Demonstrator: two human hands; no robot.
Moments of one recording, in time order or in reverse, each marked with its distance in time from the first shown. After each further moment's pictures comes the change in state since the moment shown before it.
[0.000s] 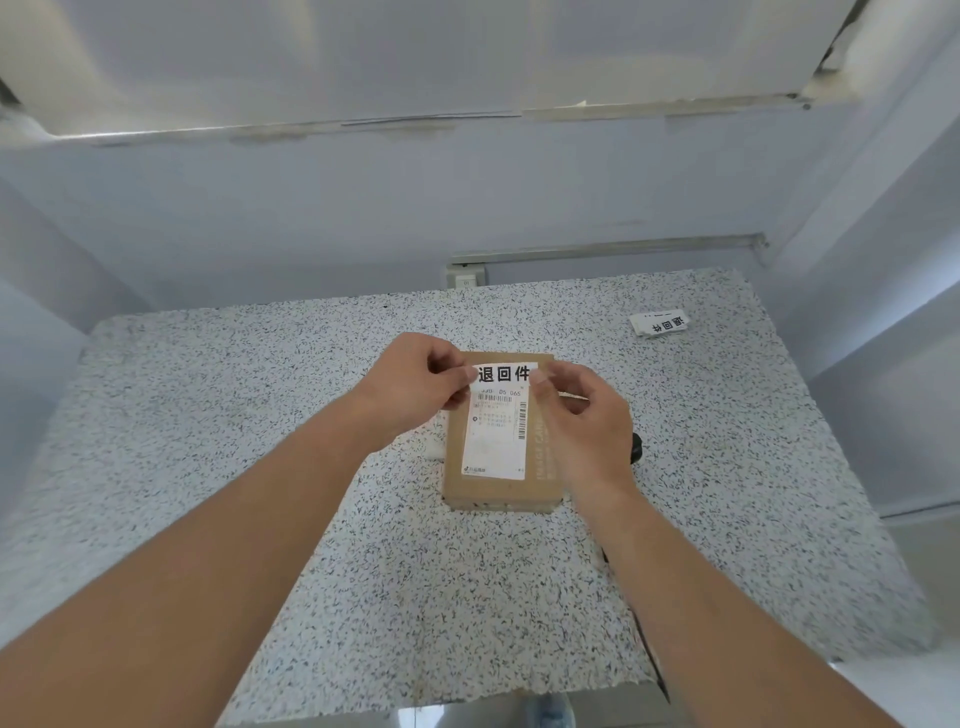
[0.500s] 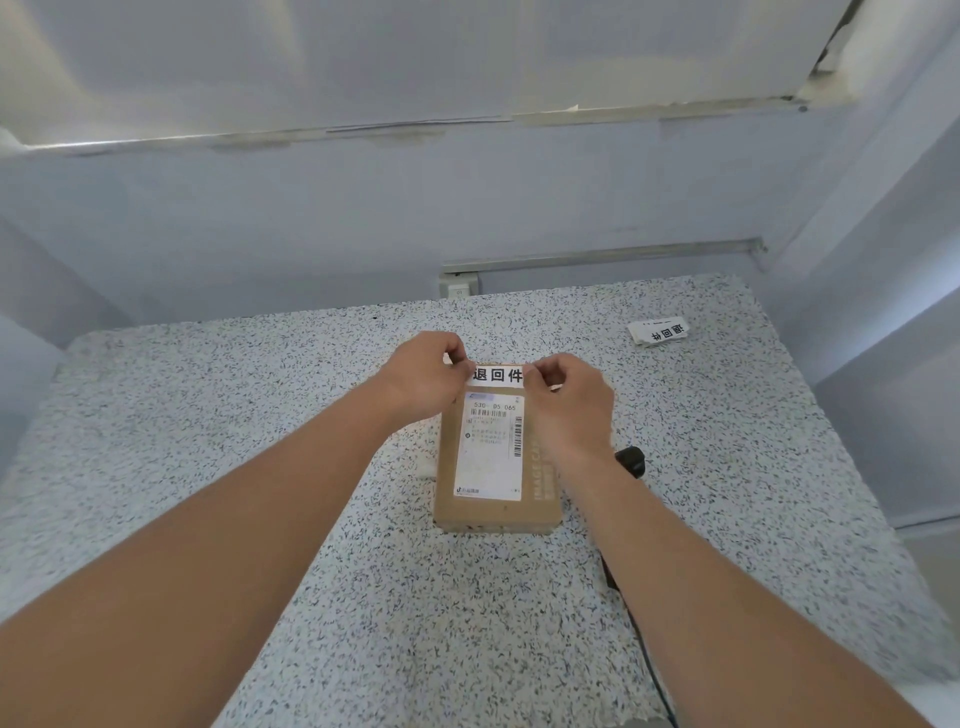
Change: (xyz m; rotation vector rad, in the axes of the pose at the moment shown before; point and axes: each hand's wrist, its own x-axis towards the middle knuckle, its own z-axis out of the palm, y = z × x) left_hand 0.052 -0.003 0.016 0.290 0.000 0.024; right_hand 0.055 0.013 0.025 -0.275 0.033 -0.052
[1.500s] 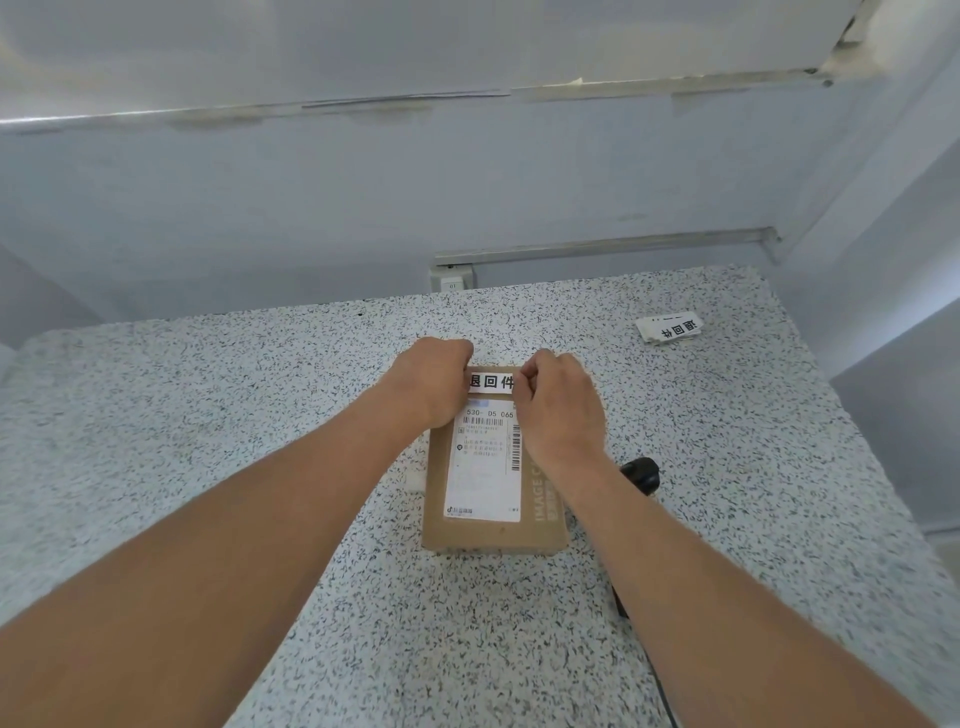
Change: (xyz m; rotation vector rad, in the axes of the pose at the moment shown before) left_hand 0.057 -0.016 0.032 0.642 0.015 0.138; right_hand 0.036 0.031 0.036 -0.488 -0.019 -0.239
